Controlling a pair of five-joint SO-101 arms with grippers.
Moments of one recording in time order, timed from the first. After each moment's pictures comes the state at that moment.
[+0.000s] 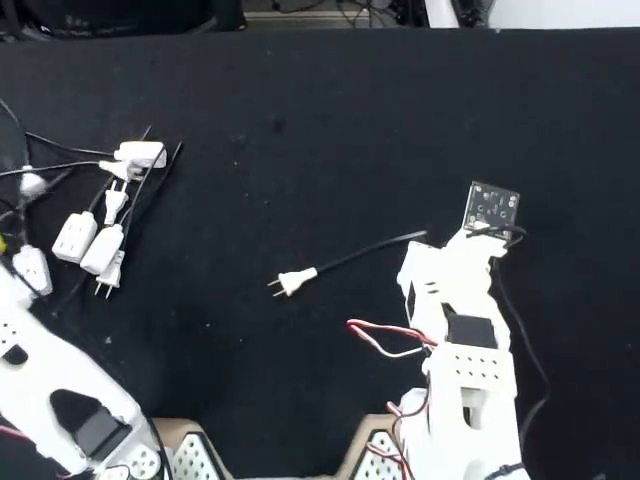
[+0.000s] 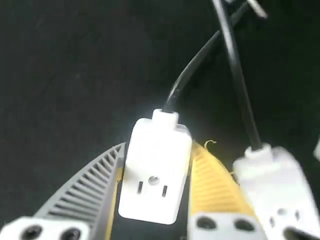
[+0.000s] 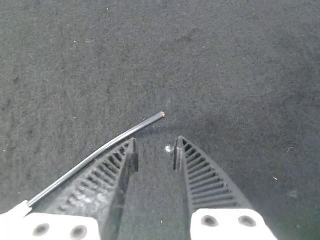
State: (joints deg) left arm -53.6 49.5 -47.4 78.3 -54.4; right arm 7.3 -57.8 79.9 31.3 -9.5
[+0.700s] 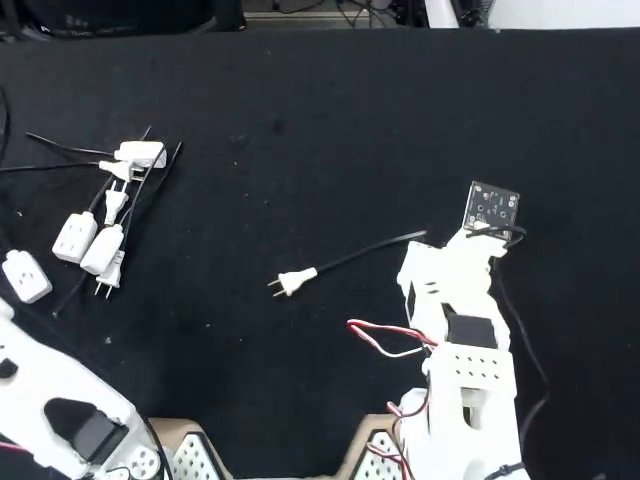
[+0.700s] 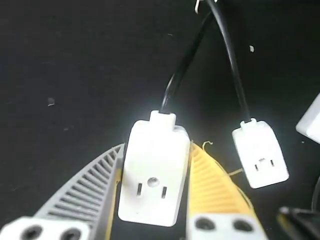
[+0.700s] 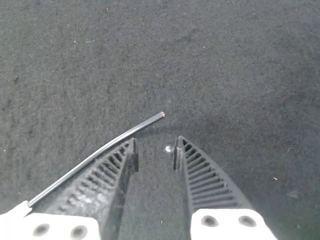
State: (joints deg) left arm -59.1 44.9 -72.6 100.5 -43.0; right arm 7.3 -57.8 79.9 31.3 -9.5
